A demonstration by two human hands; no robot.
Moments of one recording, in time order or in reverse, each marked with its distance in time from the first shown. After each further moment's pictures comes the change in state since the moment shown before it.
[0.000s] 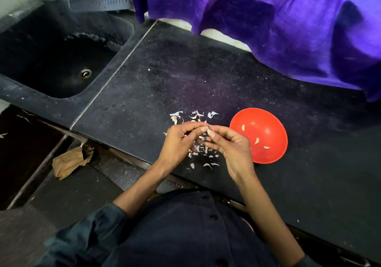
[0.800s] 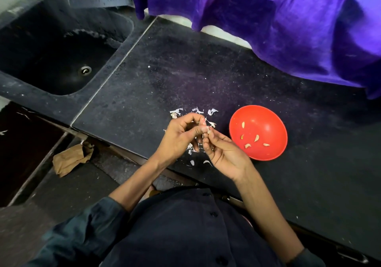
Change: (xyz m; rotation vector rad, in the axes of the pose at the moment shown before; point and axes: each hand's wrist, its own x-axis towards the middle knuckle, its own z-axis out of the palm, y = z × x) left_hand -0.002 0.011 -0.004 -0.179 -0.162 0.079; right_hand -0.007 -0.012 0.012 0.541 -0.135 0.472
